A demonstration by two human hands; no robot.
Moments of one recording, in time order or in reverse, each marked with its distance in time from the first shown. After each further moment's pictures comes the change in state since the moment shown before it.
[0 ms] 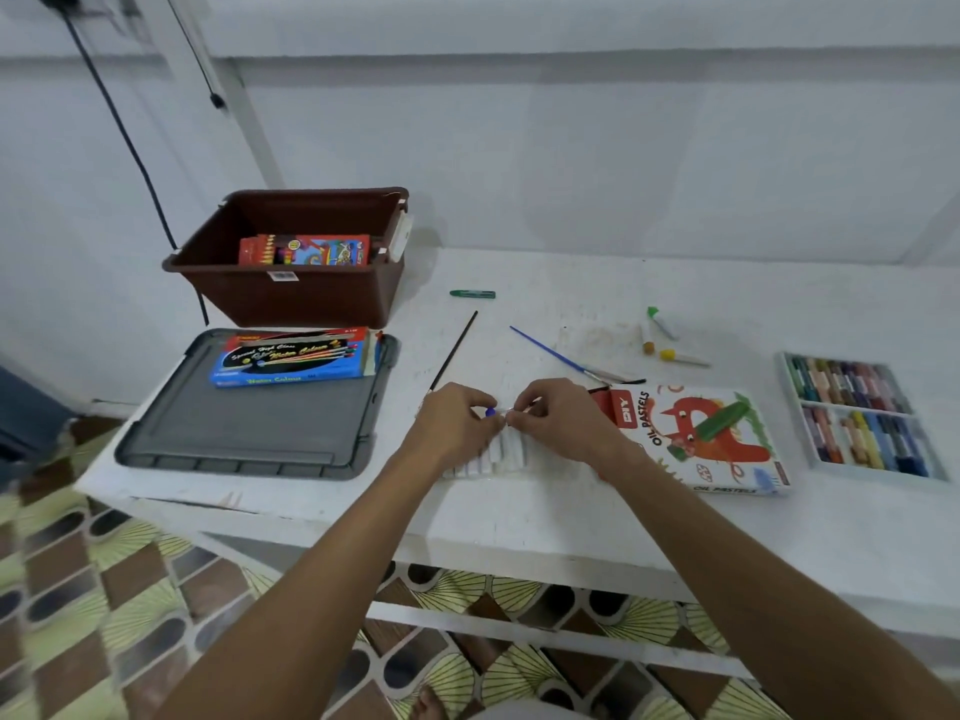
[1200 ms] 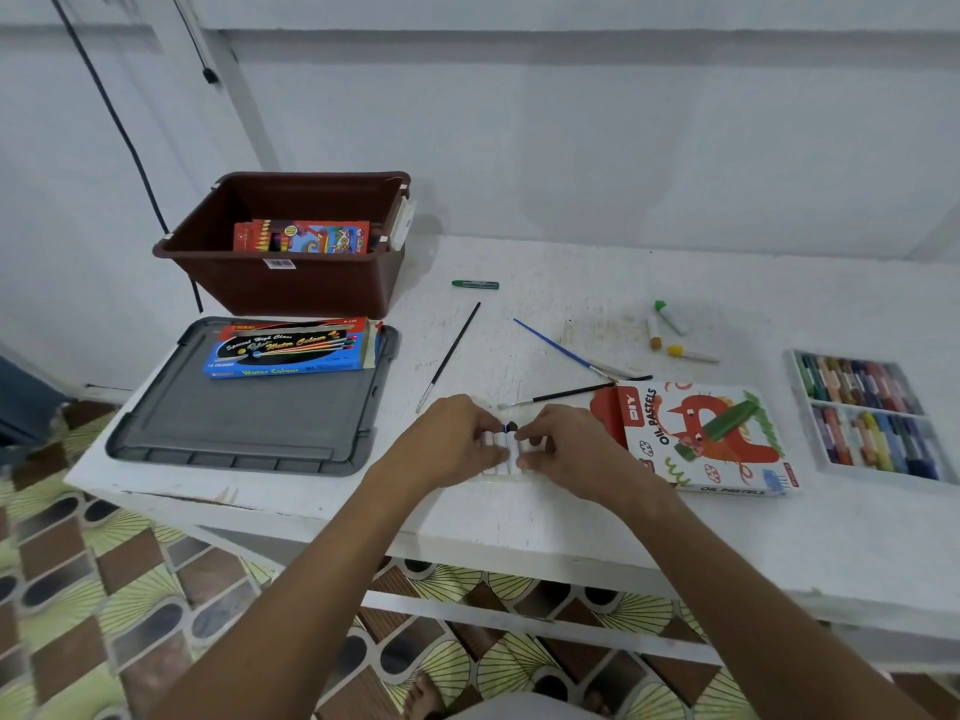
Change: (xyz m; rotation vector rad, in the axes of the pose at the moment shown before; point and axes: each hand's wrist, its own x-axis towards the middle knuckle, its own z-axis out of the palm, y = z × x) left_hand -0.008 -0.012 -0.004 0.320 -0.118 0.283; right_hand -0.021 0.006 0.009 -0.265 -0.095 -0.128
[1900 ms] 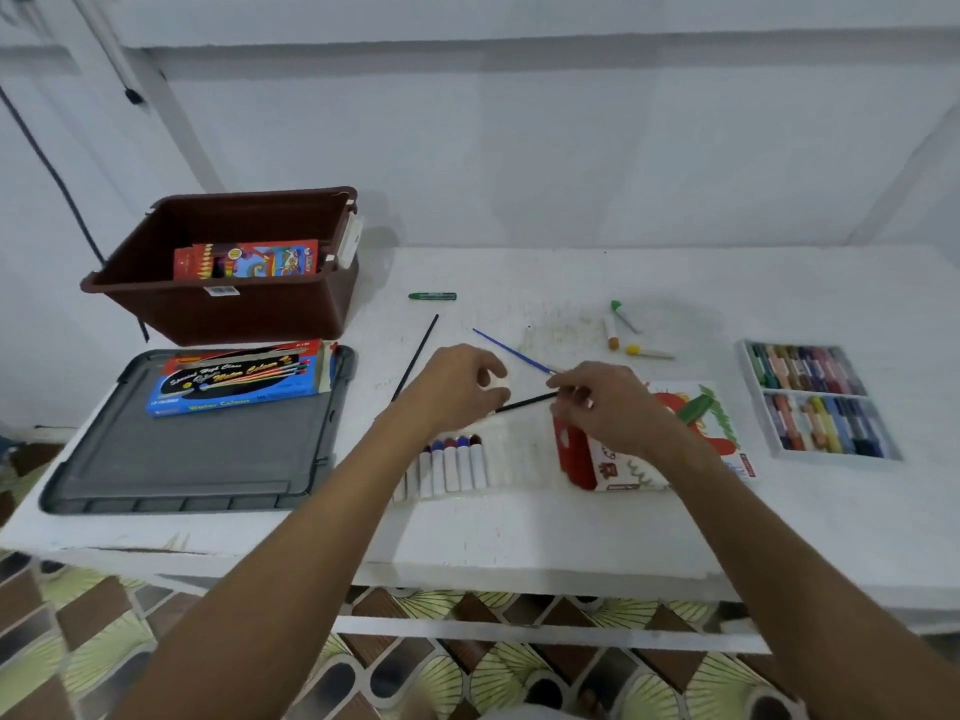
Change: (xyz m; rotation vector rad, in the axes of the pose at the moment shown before) left_hand 0.064 0.034 -0.021 -0.112 0.039 0.014; right_hand -0.003 0.048 -0.063 0.062 0.187 0.053
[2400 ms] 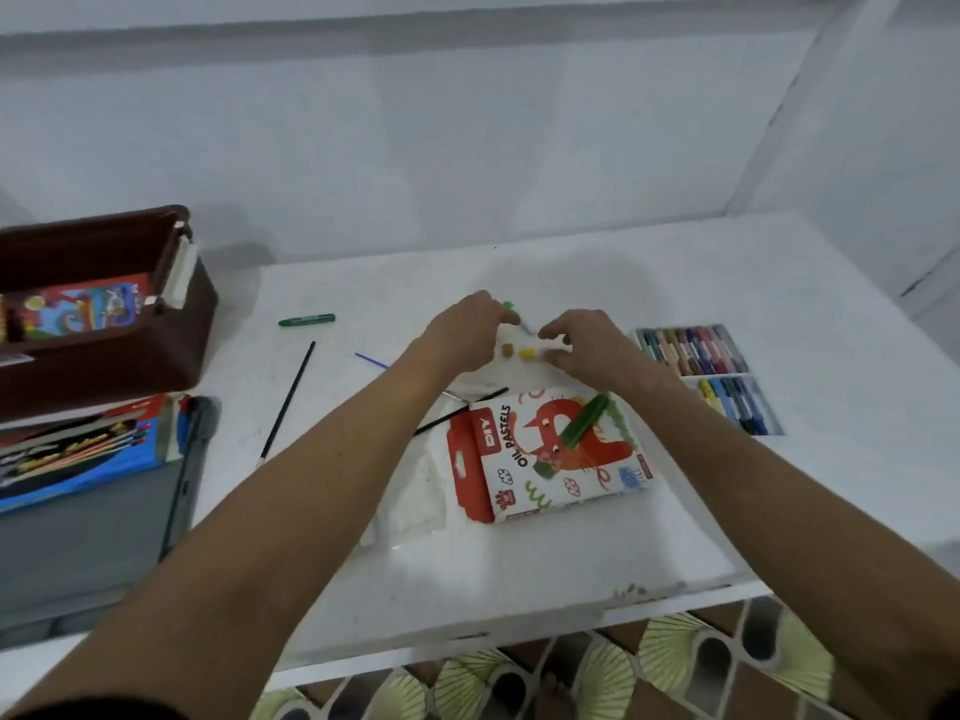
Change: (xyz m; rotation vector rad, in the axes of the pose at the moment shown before) left_hand 0.150 0.090 0.068 0.383 -0.099 0.307; right_hand 0.044 0.103 -0.071 -0.212 0.074 0.208
